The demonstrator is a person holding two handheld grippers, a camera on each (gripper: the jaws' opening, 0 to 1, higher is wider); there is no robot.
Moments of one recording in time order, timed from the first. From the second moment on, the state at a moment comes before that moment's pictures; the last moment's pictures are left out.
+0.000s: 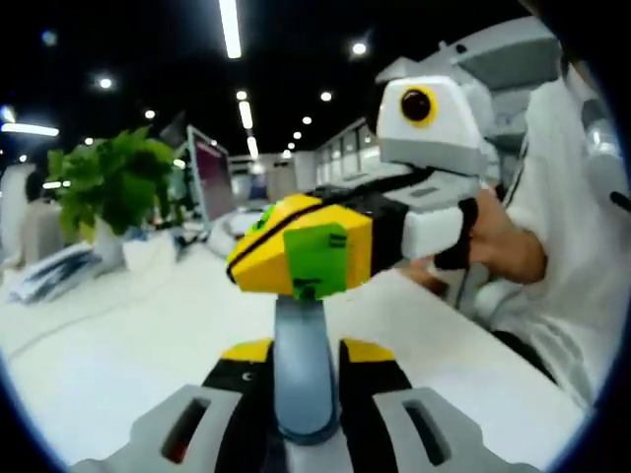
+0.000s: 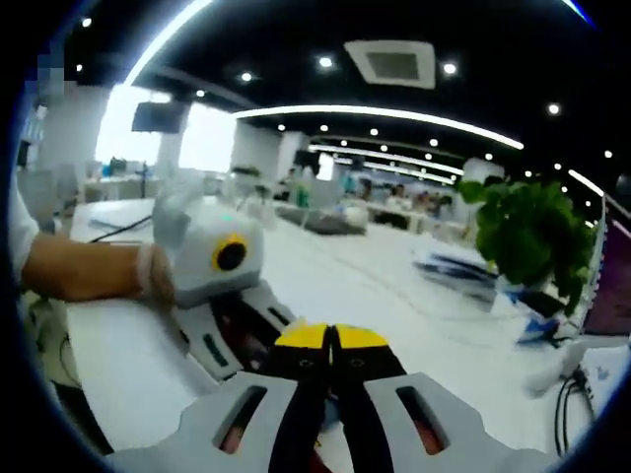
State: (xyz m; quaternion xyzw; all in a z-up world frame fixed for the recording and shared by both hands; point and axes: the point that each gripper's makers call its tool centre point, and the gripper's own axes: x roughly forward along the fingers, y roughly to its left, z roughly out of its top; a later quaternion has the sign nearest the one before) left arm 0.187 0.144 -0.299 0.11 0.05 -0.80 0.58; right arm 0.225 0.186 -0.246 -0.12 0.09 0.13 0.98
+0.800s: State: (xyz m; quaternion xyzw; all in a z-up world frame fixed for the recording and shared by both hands) left arm 0.187 0.145 -0.300 0.11 0.06 -0.80 0.58; right arm 0.213 0.159 -0.280 0.07 0.10 0.11 0.99
